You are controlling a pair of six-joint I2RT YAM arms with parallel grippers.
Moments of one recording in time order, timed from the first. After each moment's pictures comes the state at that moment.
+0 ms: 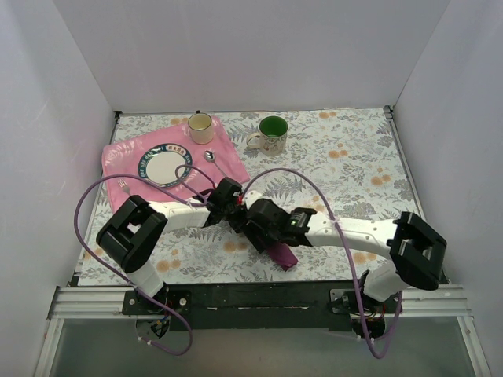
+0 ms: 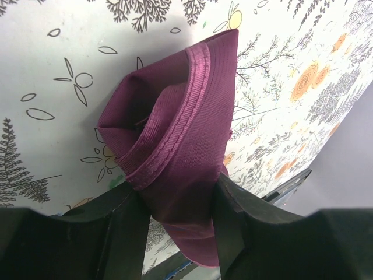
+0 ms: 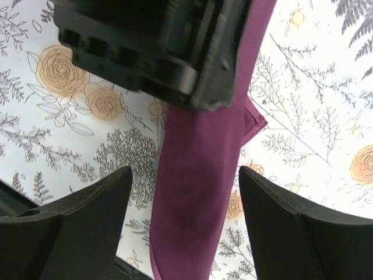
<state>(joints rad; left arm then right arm) -0.70 1.66 0.79 -0.03 0.20 -1.18 1.11 1.45 0.91 -0.42 0.21 0.26</state>
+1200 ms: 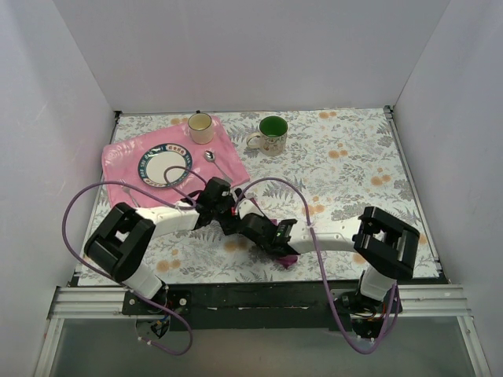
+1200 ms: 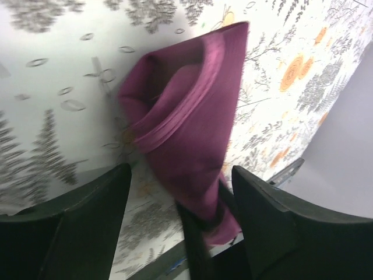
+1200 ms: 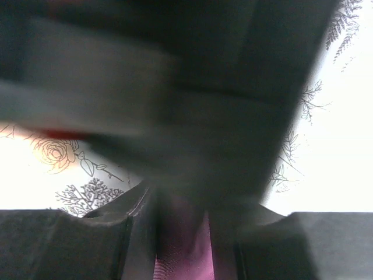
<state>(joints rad) -0.64 1.59 0.73 0.01 0.28 -1.13 1.22 1.68 0.90 -0.25 0.53 0.21</state>
